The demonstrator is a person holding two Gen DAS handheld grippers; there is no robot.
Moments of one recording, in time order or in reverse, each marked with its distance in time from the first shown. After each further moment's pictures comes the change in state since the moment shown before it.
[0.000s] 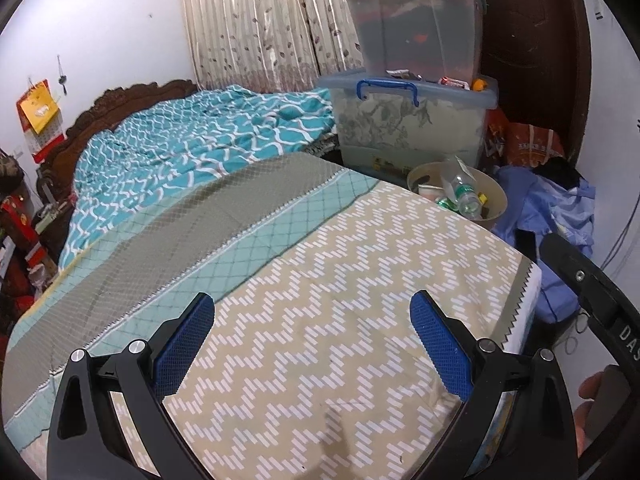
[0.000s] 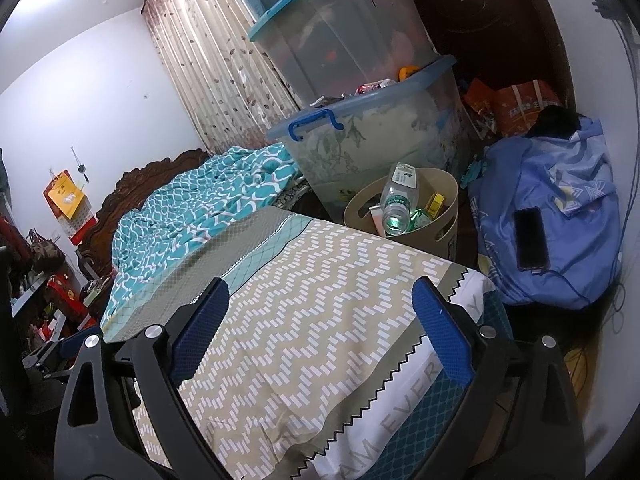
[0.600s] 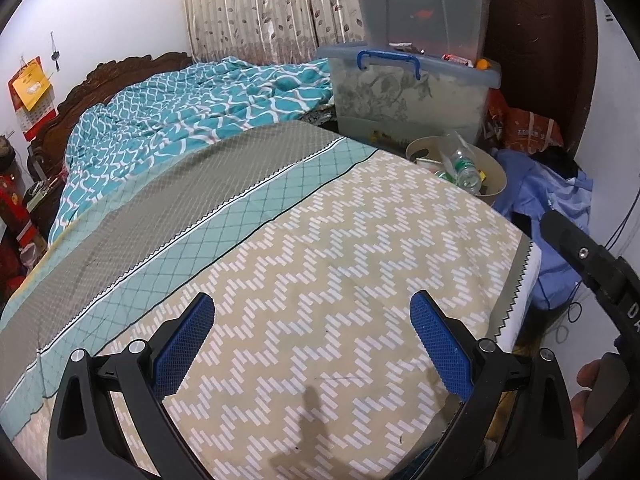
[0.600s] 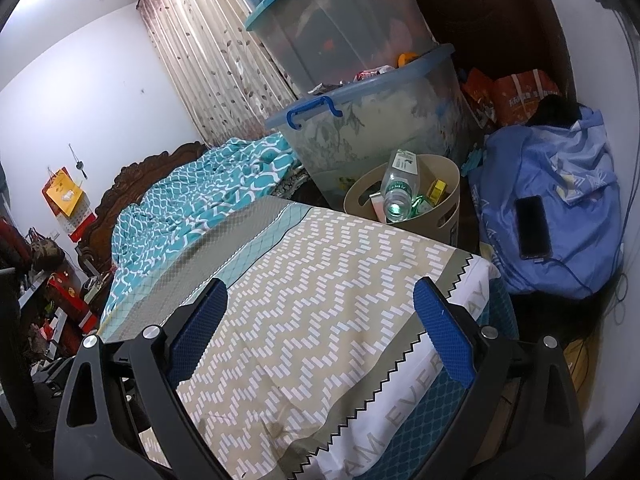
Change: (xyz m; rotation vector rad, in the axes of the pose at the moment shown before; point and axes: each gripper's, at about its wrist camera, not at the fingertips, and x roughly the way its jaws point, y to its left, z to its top) left arm 0.017 0.004 -0.017 -0.033 0.092 -0.018; right arm 0.006 0.002 -0.007 0.015 0.035 -0.001
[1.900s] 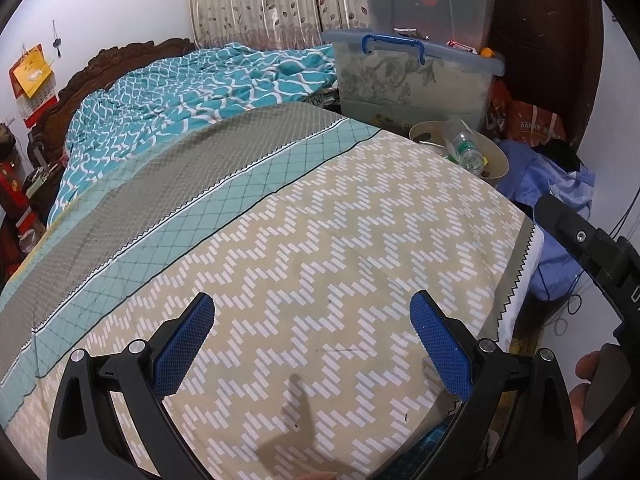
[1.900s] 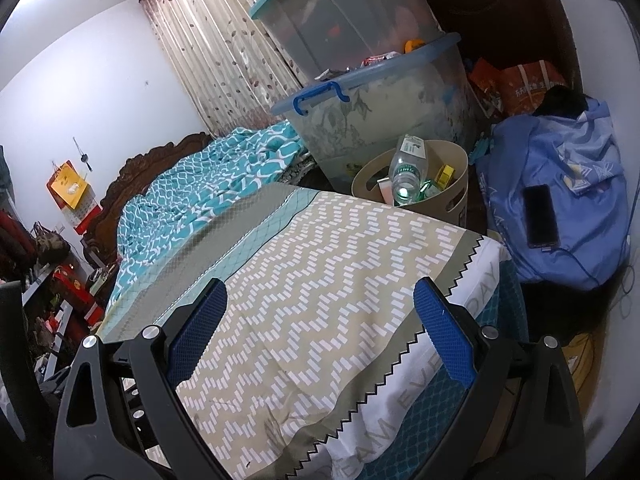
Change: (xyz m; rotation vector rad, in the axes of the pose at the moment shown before) left arm 0.003 0.004 -0.023 -0.021 0.045 -0.013; right arm 0.003 0.005 -0.013 -0.007 0.037 0.019
